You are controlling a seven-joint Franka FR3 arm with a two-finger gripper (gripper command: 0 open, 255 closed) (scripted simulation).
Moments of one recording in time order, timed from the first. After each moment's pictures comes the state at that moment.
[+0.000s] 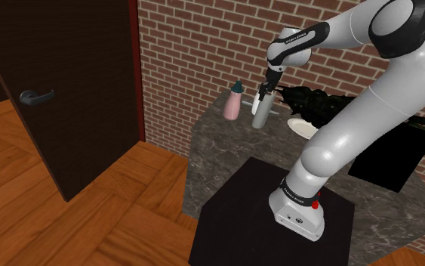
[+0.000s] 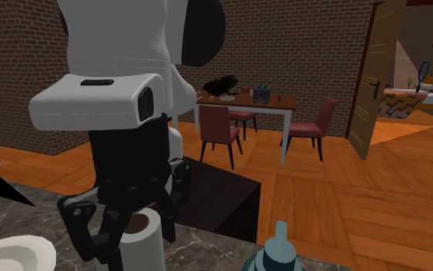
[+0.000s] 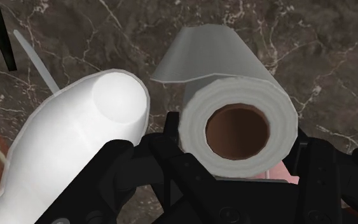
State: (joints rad) arm -0.09 -0.24 -0.66 -2.37 -0.20 2.25 -0.53
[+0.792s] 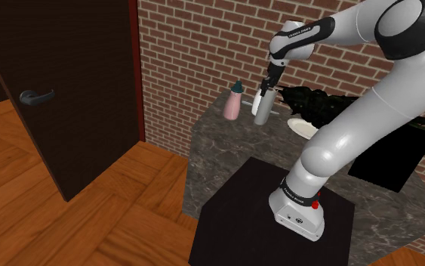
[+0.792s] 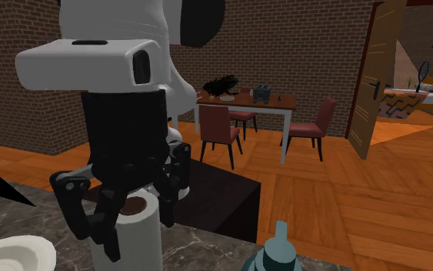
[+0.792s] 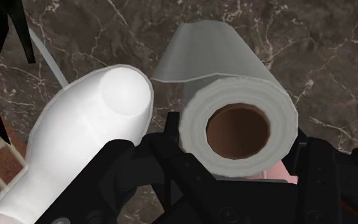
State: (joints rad) arm -0.09 -0.27 -0.64 -2.33 -0.21 2.18 -0.52
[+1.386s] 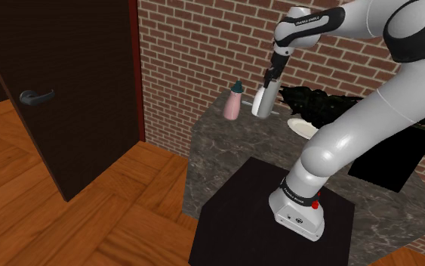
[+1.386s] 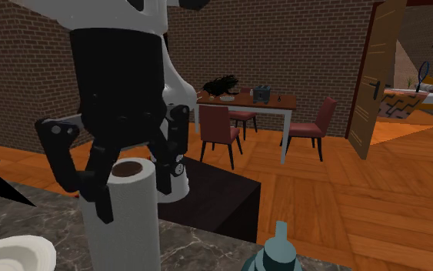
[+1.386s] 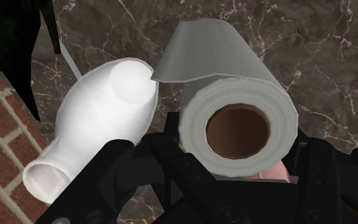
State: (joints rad) arm -0.09 -0.33 -0.61 -2.25 -0.22 2.05 -0.50
